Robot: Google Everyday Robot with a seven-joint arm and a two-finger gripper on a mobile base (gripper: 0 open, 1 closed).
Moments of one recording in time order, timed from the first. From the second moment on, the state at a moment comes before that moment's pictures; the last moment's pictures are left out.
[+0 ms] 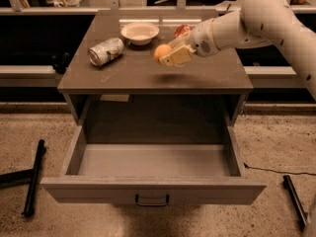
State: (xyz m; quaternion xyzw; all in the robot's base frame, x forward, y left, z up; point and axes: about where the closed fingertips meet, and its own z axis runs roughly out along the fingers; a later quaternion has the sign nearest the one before) arm 0.702 -0.045 0.894 -0.51 0.70 0.23 0.44
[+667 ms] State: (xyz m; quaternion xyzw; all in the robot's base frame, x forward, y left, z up) arm 0.623 -0.052 0.869 -0.52 0.69 0.29 0.40
